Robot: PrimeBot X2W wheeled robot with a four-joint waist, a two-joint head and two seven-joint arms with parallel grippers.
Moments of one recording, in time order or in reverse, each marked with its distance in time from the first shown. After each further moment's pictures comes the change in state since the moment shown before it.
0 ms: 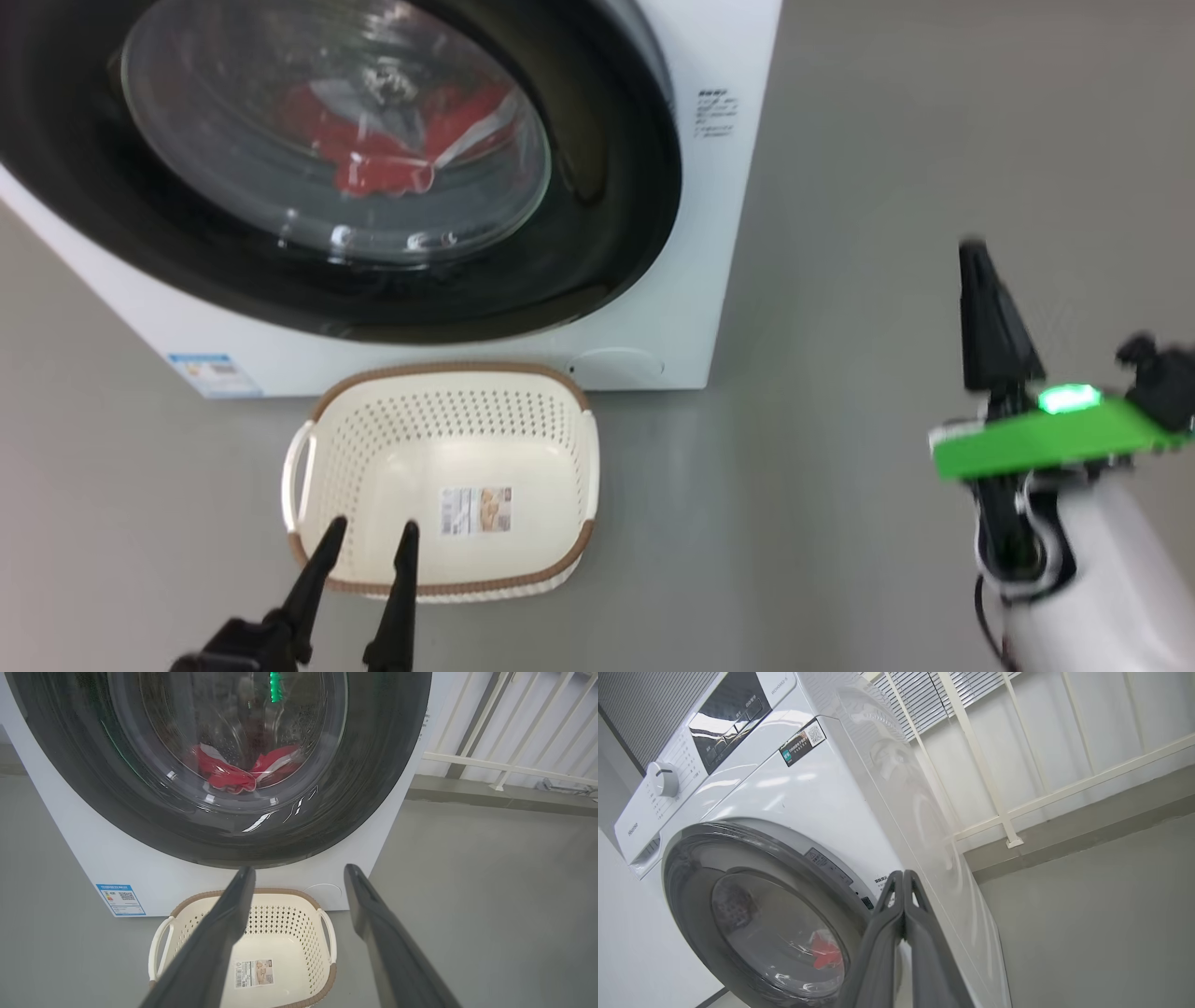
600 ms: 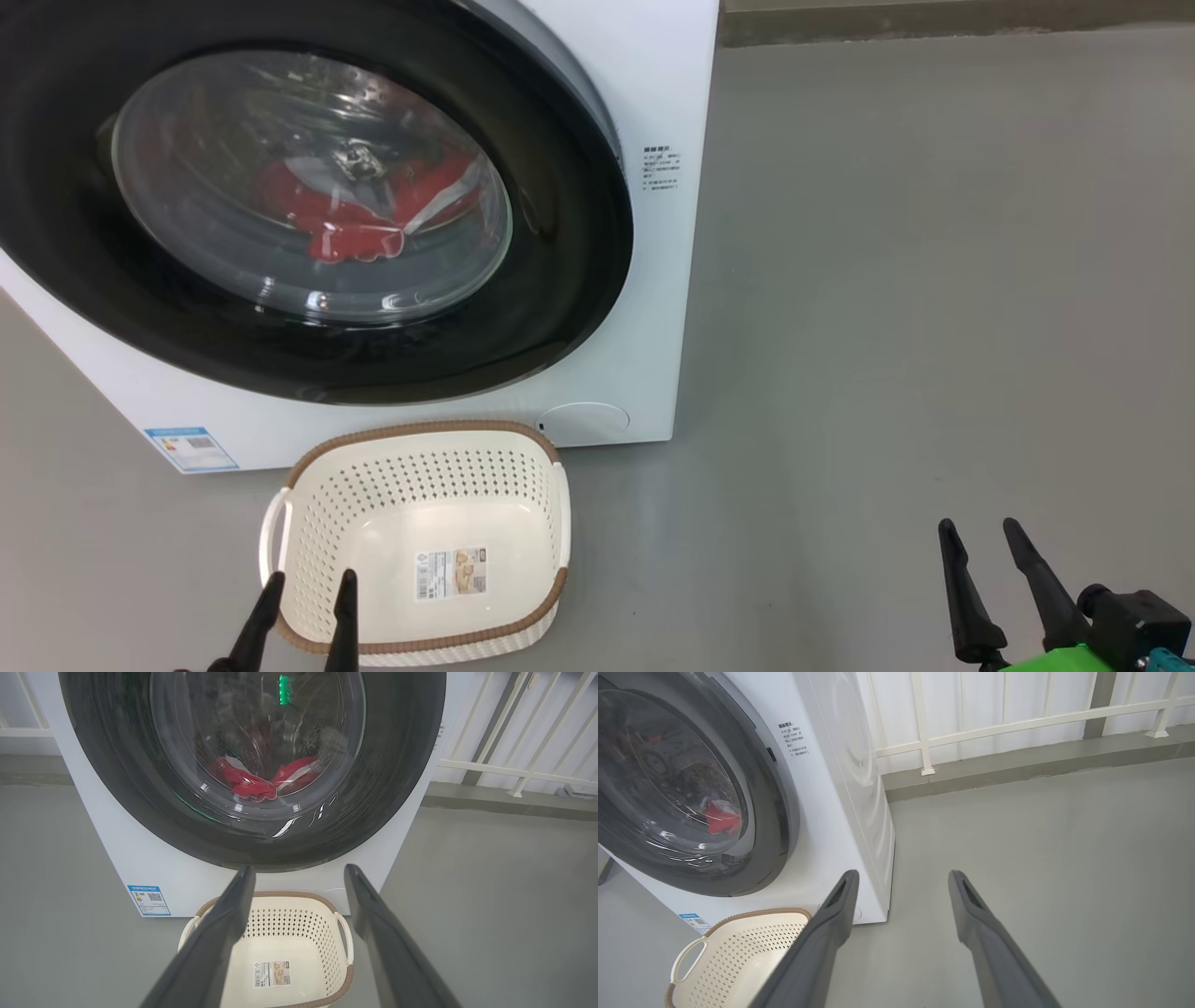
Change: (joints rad) left arm 0.066 0.000 0.100 0.013 0.009 0.000 0.000; right arm 0.384 0.024 -0.101 0.030 -0.344 0.000 0.007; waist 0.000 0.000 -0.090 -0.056
